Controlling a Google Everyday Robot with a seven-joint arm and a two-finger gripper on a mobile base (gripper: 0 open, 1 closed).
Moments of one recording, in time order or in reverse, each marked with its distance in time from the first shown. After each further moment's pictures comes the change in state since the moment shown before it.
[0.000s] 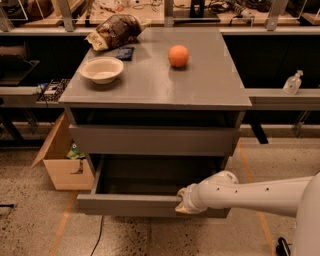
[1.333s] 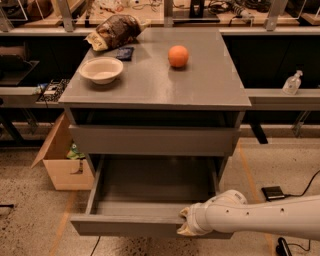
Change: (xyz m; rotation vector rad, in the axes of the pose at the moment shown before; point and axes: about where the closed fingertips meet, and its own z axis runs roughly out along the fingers) arm 0.012 0.070 -0.015 -0.043 -0.022 -0.005
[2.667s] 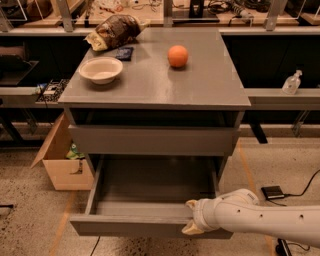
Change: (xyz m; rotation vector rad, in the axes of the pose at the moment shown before) arm -0.003 -0.015 -0.034 0.070 -0.027 -0.008
